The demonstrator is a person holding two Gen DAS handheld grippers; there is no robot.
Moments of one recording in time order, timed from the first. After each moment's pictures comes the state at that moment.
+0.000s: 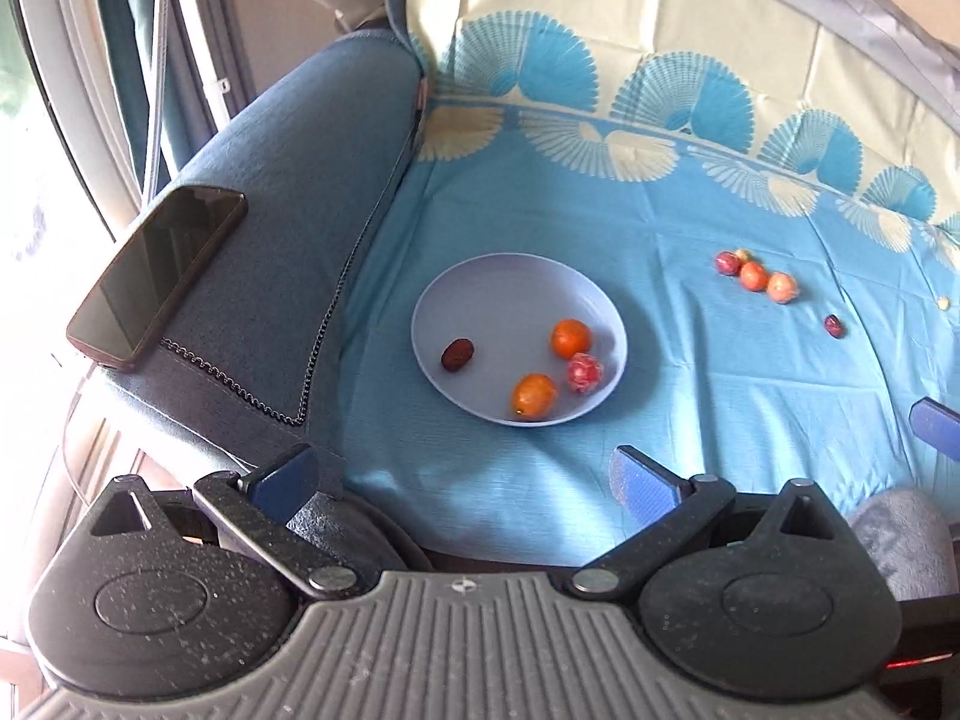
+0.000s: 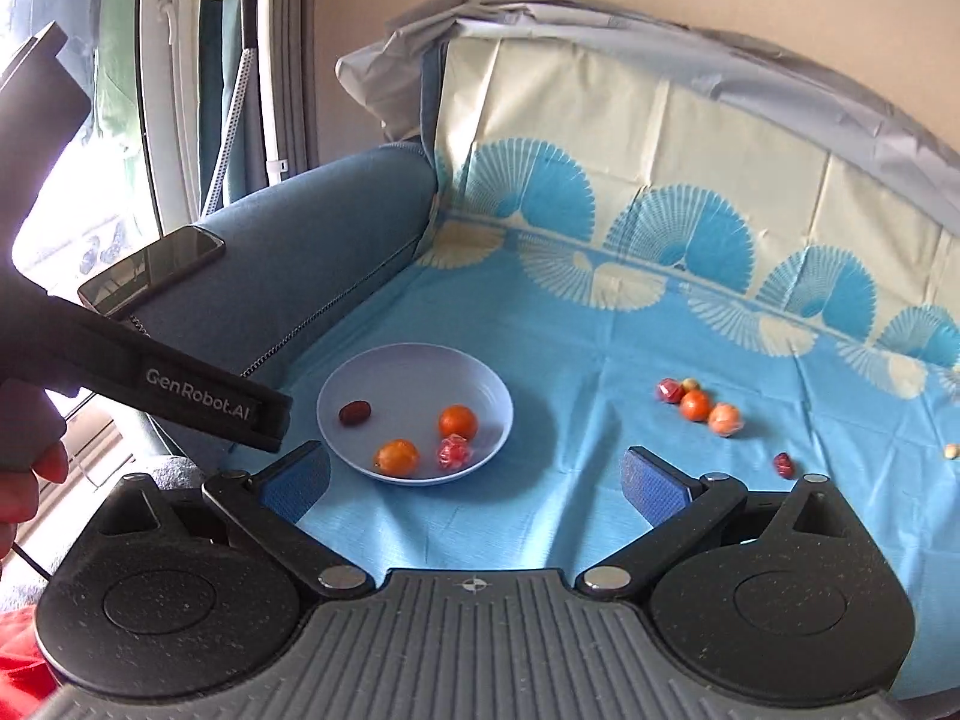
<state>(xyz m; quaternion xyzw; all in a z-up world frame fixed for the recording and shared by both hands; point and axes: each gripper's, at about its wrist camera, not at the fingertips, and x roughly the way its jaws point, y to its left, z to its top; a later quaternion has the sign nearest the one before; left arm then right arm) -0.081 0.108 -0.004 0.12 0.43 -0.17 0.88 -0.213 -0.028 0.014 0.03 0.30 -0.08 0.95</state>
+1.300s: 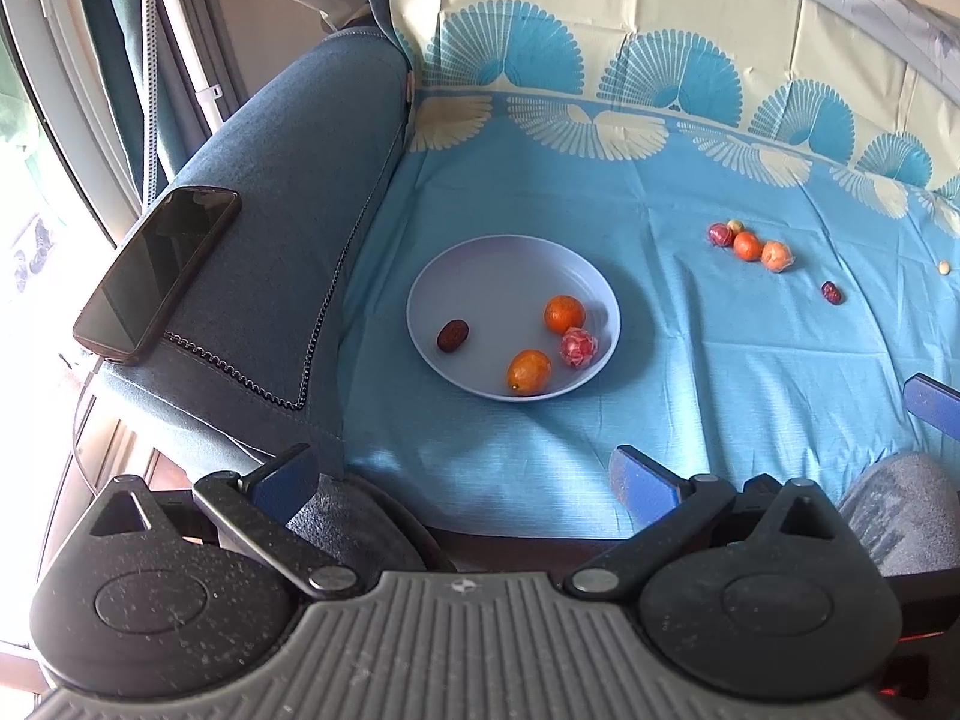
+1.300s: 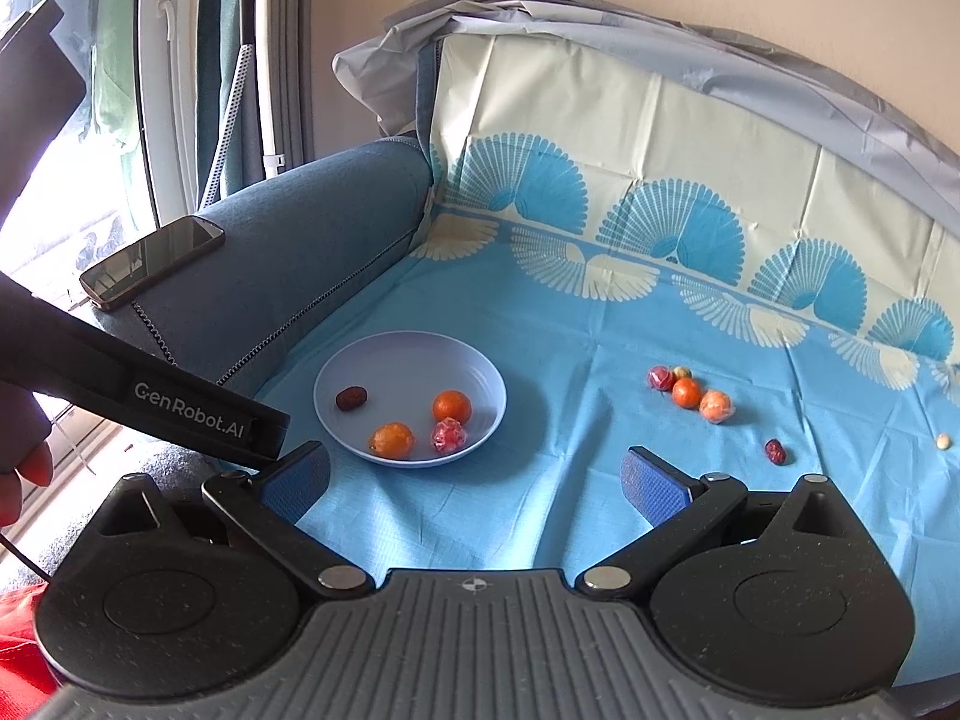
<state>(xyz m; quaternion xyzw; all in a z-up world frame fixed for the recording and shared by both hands) -0.091 0.099 -0.010 0.15 0.44 -0.17 0.87 -0.218 -0.028 0.007 0.03 0.30 -0.09 0.95</state>
